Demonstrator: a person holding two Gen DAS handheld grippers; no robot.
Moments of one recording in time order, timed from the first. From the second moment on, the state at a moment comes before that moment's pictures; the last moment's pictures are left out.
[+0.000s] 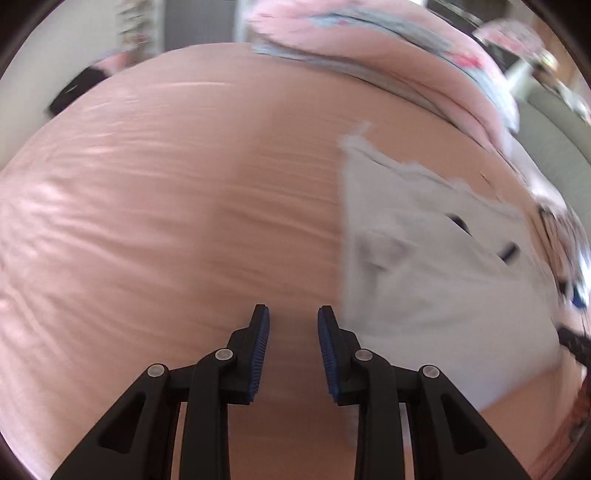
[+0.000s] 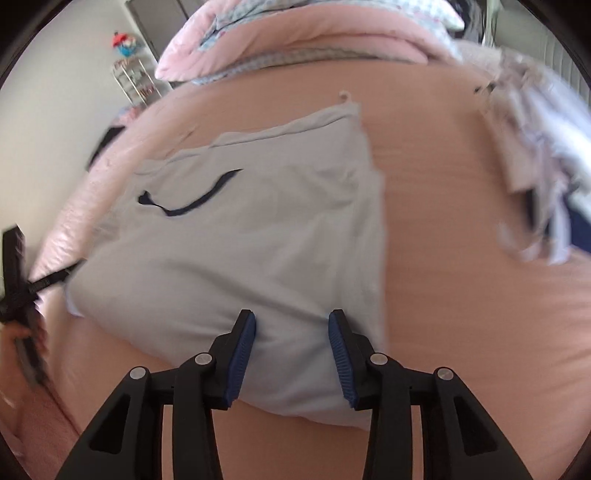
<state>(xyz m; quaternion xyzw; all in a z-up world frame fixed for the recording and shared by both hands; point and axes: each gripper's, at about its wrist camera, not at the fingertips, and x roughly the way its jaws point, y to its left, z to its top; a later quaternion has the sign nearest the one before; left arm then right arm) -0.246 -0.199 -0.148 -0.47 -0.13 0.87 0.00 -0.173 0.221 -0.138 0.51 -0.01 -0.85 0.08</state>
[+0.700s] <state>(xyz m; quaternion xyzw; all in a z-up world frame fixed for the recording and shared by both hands) -0.287 -0.122 -0.126 -0.45 -0.06 0.88 0.12 -0.264 0.208 -0.137 0.51 0.02 -0.86 0.02</state>
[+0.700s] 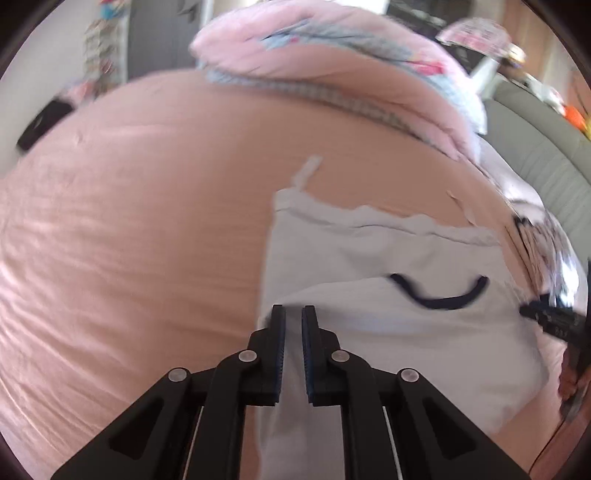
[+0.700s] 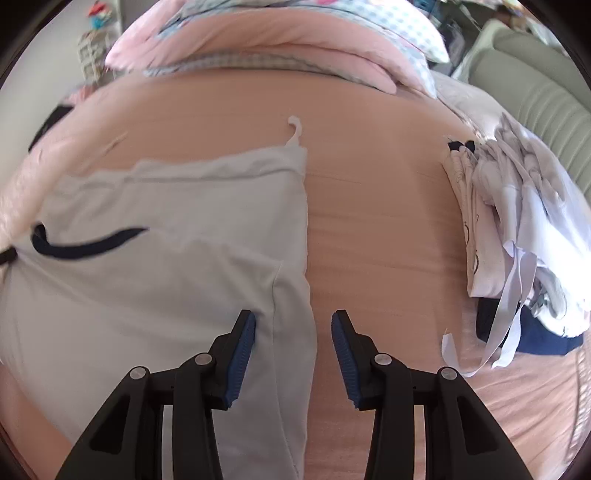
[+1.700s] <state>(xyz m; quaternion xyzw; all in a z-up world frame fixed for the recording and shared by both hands) -0.223 -0.071 -0.144 -0.48 0.03 0.85 0.20 -0.217 0.190 -0.151 0.45 0.14 -0.87 0.12</state>
